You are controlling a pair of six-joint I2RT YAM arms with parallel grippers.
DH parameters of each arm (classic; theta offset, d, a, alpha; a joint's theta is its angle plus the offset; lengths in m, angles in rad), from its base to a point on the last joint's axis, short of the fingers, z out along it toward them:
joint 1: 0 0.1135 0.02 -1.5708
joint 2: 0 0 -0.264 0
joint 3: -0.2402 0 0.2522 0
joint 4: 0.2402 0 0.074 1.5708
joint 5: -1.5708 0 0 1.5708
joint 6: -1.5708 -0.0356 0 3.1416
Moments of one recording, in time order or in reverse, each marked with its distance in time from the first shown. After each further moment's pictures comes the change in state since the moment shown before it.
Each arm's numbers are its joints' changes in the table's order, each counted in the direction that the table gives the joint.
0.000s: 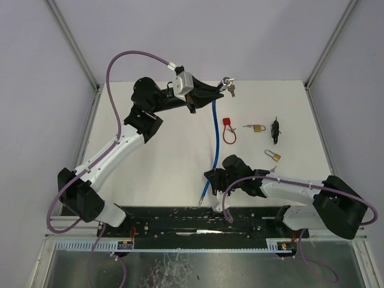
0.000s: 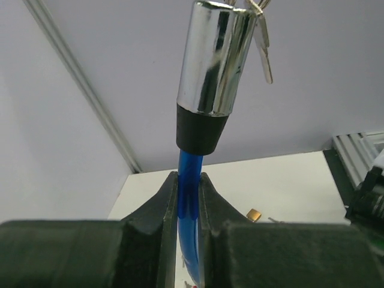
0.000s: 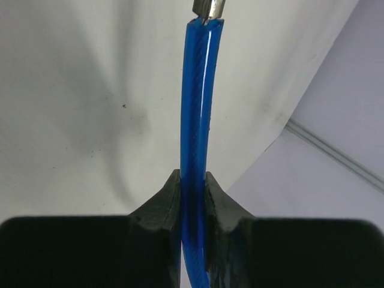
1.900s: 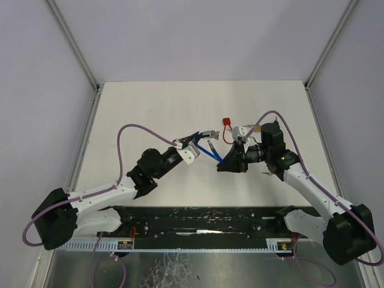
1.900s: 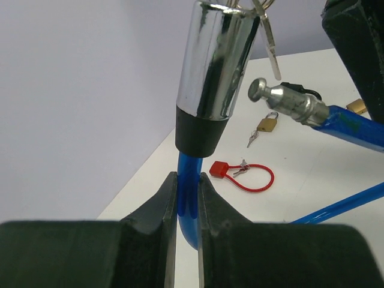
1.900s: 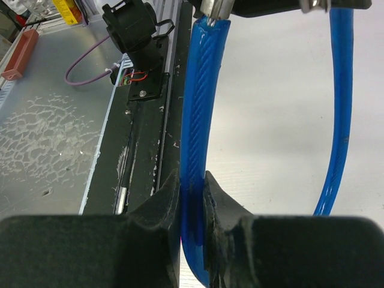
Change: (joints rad) left arm -0.322 -0.361 0.892 -0.293 0.851 -0.528; right arm -0.492 -0.225 -0.185 0.076 0.895 -1.891
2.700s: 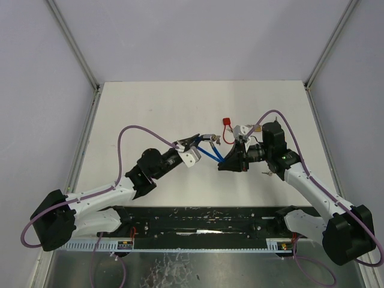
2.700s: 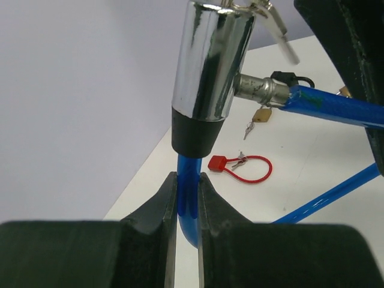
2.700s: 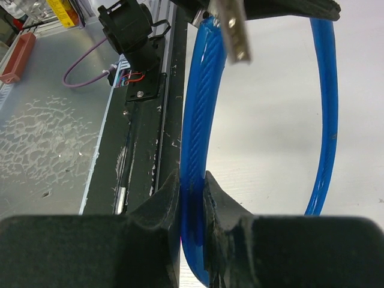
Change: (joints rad) left arm 0.000 -0.020 0.000 0.054 -0.054 -0.049; right arm -0.021 -0.002 -0.006 0.008 0.002 -0.001
